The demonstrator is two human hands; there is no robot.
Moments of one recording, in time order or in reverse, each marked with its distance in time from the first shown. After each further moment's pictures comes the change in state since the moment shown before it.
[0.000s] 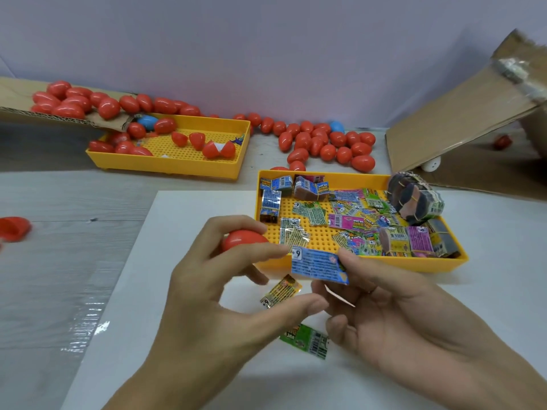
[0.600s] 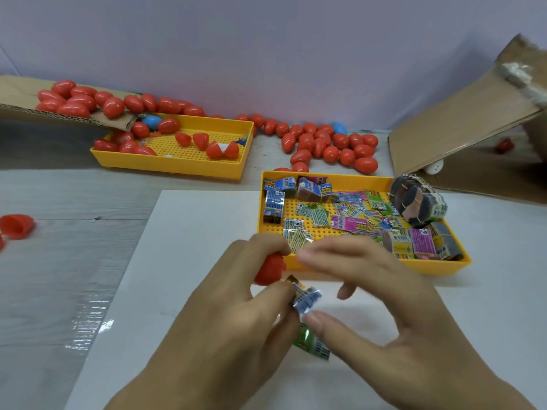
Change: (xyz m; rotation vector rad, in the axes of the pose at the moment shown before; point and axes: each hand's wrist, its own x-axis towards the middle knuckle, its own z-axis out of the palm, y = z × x) left_hand -0.005 0.002 -0.001 0.606 -0.151 0.341; right_hand -0.004 0.015 -0.002 -1.461 -0.009 -1.180
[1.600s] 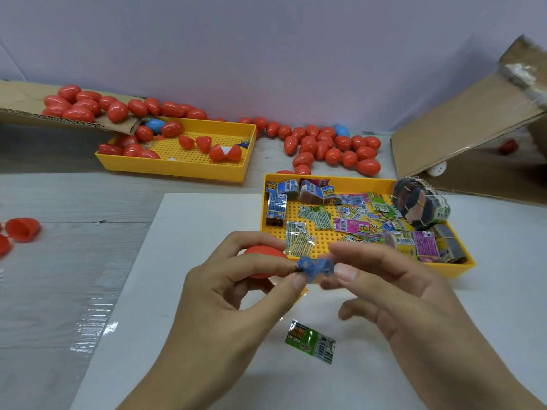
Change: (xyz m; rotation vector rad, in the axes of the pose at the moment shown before) left_hand 0.006 0.001 0.003 -0.924 0.125 -0.548; right_hand 0.007 -0.003 -0.001 0.800 0.145 0.643
